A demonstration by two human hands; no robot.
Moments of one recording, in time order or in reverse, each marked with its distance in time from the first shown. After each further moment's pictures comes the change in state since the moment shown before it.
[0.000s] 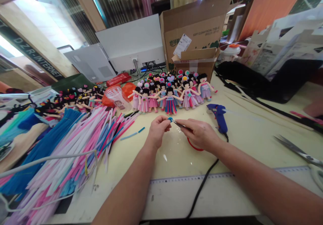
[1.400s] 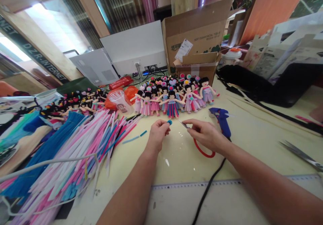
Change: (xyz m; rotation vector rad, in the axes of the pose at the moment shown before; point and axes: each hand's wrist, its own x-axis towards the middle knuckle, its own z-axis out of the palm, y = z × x) left_hand 0.004 -0.002 -0.004 0.059 0.109 -0.021; right_hand 0.007 0.003 -0.015 0.212 -0.092 0.228
